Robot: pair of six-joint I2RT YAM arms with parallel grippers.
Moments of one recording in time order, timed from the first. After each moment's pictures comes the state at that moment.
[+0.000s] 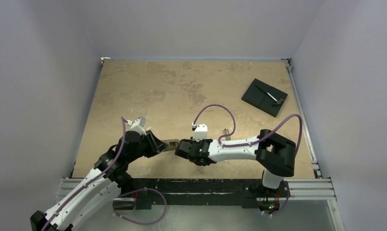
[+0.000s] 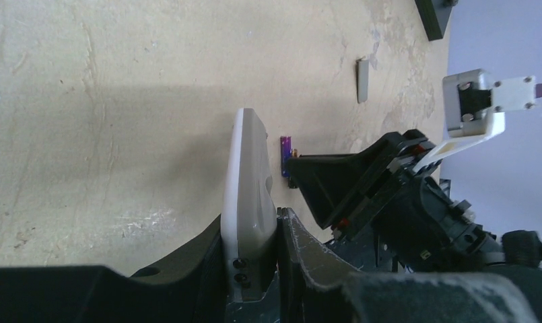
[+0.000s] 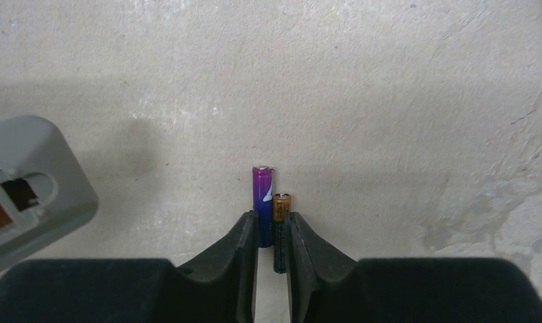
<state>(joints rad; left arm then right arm) -0.62 0.47 0.40 -0.48 0.03 -0.94 1.27 1.74 1.02 -0.56 0.65 1.20</state>
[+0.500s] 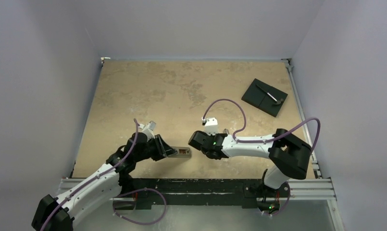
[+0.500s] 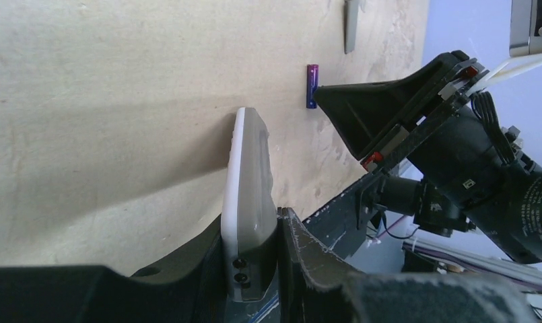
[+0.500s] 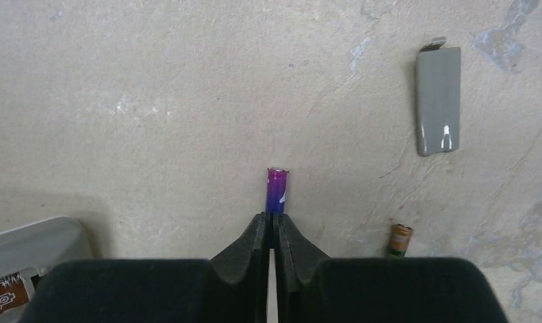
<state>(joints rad) -0.62 0.64 0.24 -0.18 0.24 -1.00 1.14 1.60 0.87 -0.50 0.64 0.95</state>
